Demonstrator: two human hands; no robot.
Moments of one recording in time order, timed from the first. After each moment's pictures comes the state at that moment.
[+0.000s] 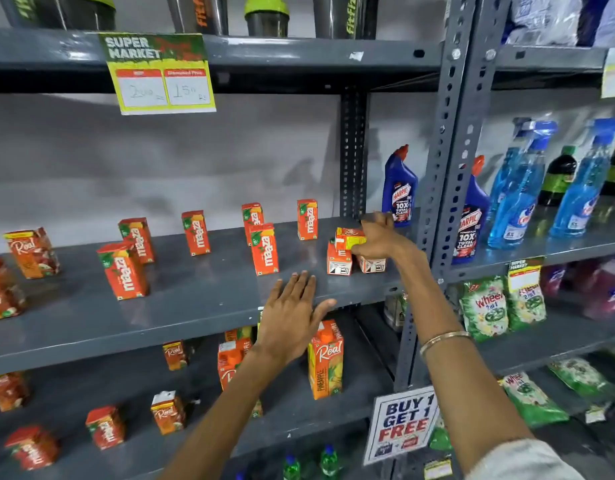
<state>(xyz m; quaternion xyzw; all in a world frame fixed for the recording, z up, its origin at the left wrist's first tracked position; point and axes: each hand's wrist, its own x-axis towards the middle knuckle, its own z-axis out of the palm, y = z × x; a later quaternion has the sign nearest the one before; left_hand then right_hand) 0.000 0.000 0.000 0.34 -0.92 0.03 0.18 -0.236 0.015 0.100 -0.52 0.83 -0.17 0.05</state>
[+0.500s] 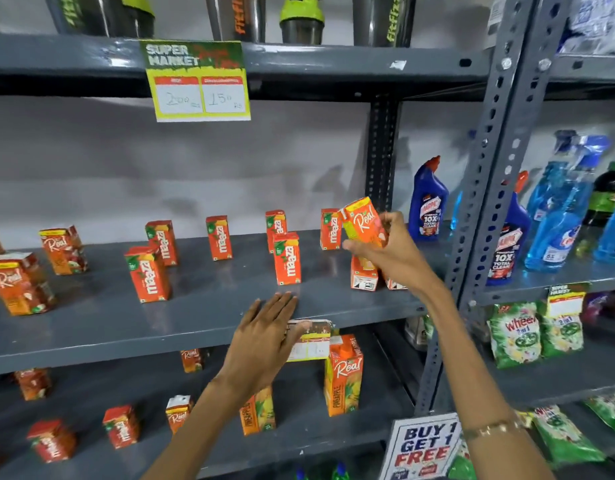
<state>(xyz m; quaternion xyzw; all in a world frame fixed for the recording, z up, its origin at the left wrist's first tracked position) 0.071 -0.029 -0.013 0.34 -0.91 0.03 0.23 -0.171 0.053 0.118 -0.52 0.63 -0.55 0.18</state>
